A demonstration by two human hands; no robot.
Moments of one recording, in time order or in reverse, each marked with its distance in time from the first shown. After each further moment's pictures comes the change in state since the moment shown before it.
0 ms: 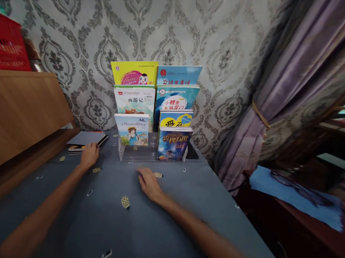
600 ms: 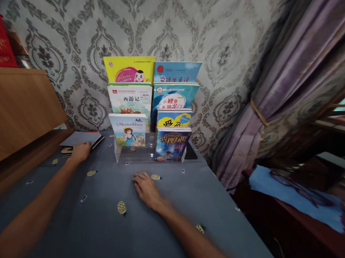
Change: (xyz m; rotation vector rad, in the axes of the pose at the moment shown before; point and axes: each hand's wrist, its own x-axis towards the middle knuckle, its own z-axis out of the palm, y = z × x) left_hand 0.047 -0.032 0.013 0.172 -0.184 0.045; right_hand -0.006 -0.007 0.001 -0.052 -0.095 -0.029
